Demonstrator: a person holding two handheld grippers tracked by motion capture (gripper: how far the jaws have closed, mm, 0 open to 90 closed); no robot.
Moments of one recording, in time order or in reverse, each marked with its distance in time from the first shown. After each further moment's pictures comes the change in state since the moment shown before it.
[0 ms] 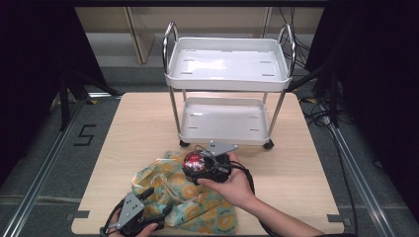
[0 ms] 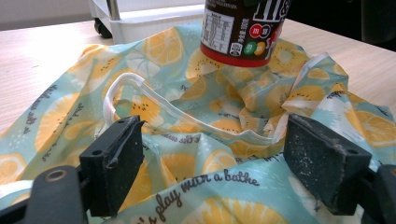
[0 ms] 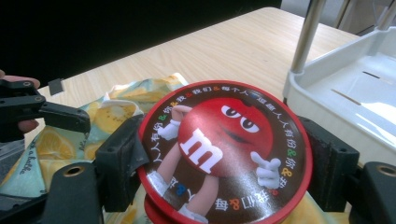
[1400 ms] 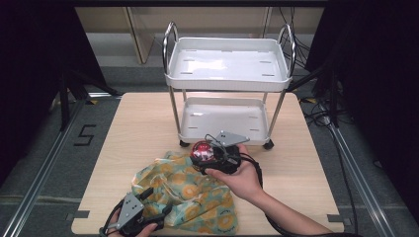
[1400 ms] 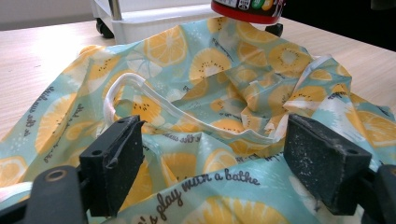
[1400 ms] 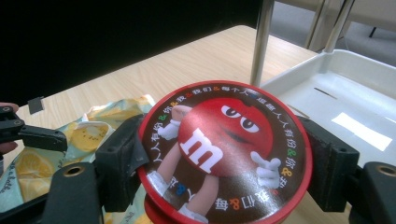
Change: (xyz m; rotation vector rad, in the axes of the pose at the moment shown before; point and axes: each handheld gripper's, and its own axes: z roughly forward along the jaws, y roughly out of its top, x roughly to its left) left arm 0.001 0.000 0.001 -0.018 -0.006 -0.006; right arm -0.017 0.016 -0.022 -0.045 -0.054 0.014
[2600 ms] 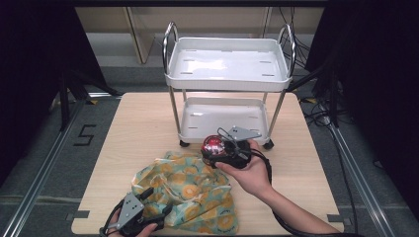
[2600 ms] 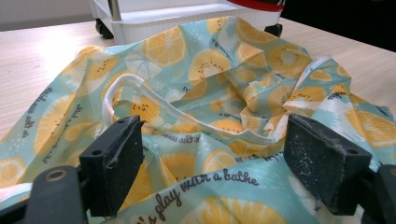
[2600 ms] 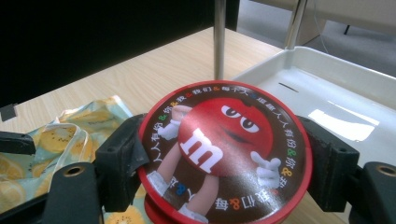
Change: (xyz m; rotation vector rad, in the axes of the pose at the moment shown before) left arm -0.002 0.000 0.000 -0.004 0.004 -0.025; right arm -0.022 -0.002 -0.016 -0.007 -0.075 0.040
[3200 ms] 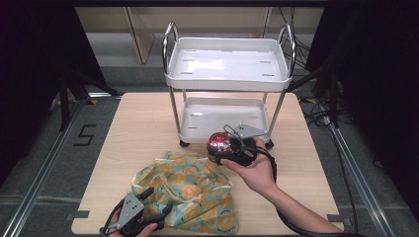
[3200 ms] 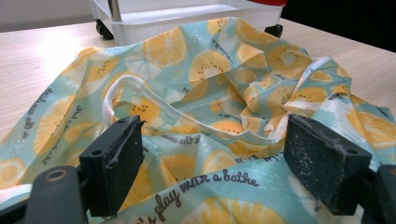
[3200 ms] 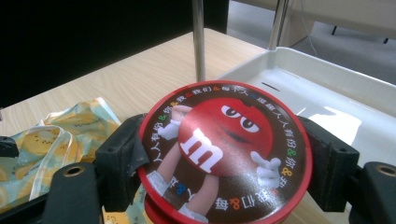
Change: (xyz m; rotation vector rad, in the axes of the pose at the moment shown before) left arm 0.001 0.001 0.000 0.006 0.000 0.028; right arm -0.013 0.000 -0.007 -0.008 -0.025 0.002
